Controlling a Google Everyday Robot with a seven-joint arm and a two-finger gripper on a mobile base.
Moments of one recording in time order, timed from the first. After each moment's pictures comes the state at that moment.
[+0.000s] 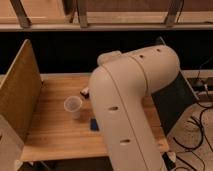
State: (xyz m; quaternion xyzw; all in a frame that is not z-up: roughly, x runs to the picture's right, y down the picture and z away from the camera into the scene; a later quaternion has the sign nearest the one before) arm 0.010 0.005 0.915 -0.28 0.07 0.46 0.84
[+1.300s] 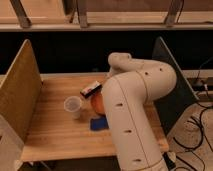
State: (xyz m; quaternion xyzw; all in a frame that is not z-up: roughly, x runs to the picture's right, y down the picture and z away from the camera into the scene) arm 0.039 0.014 0.962 -0.34 0.06 0.41 0.84
